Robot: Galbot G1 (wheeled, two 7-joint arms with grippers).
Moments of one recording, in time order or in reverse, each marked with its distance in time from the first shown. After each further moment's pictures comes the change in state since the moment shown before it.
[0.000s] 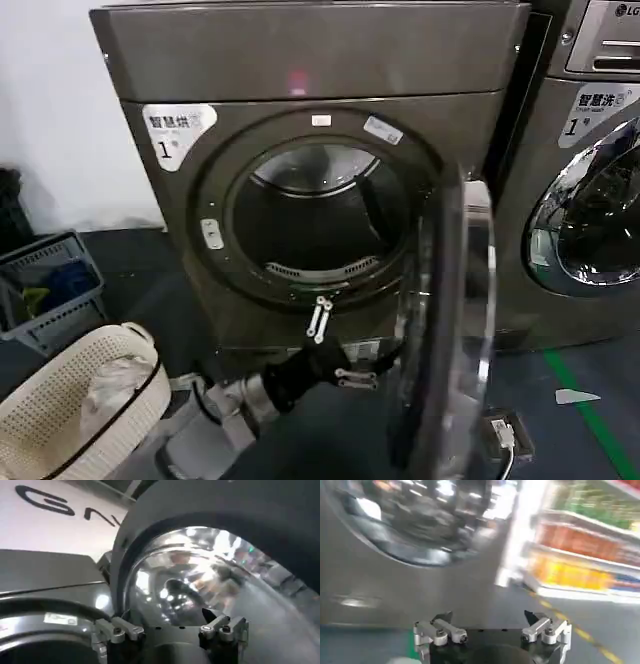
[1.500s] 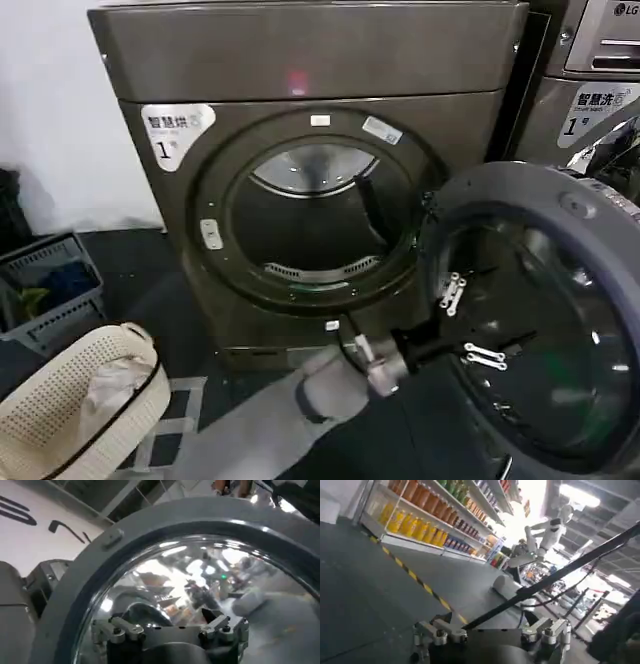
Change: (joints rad) left arm -0.345 -0.426 0.292 0.393 0.030 0.016 -0.011; right arm -0.171 0.224 0.213 0.111 -0.162 -0.006 0.368
